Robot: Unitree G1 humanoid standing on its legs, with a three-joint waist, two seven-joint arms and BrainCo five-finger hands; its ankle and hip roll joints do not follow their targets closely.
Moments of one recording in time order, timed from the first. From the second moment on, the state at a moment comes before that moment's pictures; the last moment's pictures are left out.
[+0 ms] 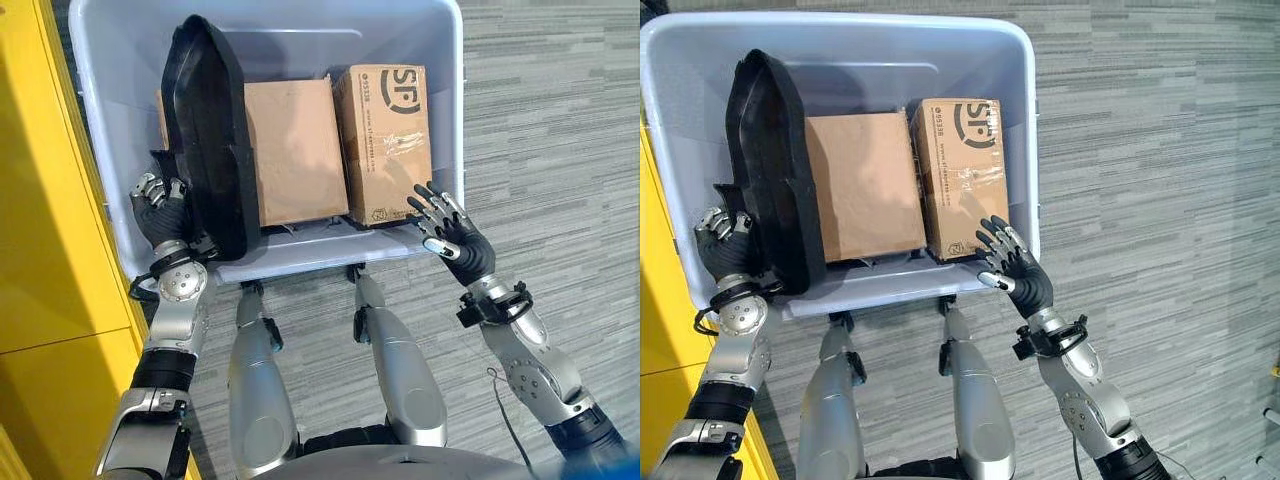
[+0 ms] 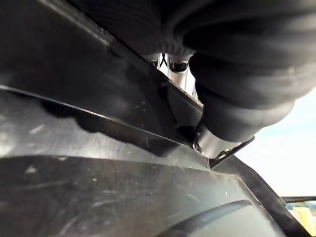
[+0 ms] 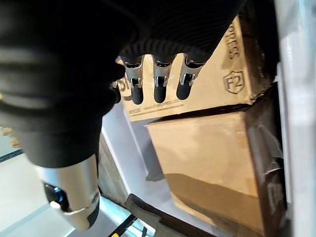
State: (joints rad) left arm -0.23 0.44 0.07 0.23 -0.29 -0.27 0.59; right arm -0.02 -0.49 0.29 -0.26 0.81 -0.13 0.06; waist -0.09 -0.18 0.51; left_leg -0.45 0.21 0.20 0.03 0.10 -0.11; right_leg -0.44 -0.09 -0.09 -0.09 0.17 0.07
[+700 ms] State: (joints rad) left arm -0.06 0.46 0.17 -0.06 -0.24 -0.28 0.45; right arm -0.04 -0.49 0.24 -0.25 0.81 -0.09 0.09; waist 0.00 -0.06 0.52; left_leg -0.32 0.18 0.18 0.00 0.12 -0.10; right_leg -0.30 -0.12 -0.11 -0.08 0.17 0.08
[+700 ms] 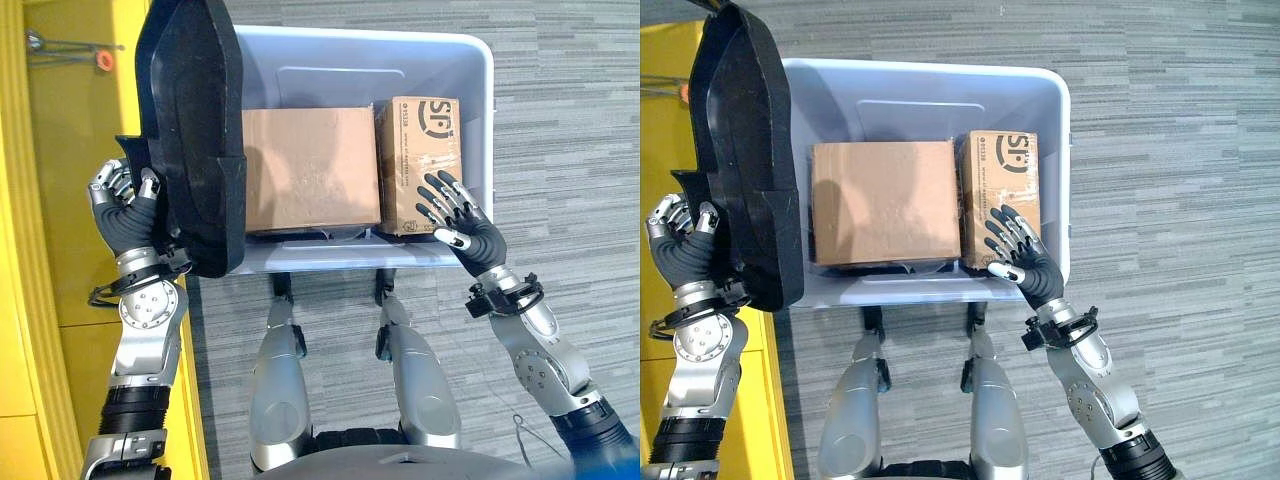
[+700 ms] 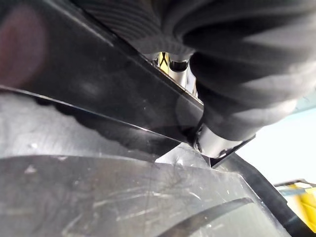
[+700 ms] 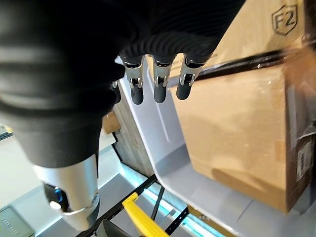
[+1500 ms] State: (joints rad) left arm 0.23 0.36 0.03 -0.08 -0.33 -0.19 0.13; right arm 0.08 -0.52 0.10 -0.19 0.80 -0.04 0.13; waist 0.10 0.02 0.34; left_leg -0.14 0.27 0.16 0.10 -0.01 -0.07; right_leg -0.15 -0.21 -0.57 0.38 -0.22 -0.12
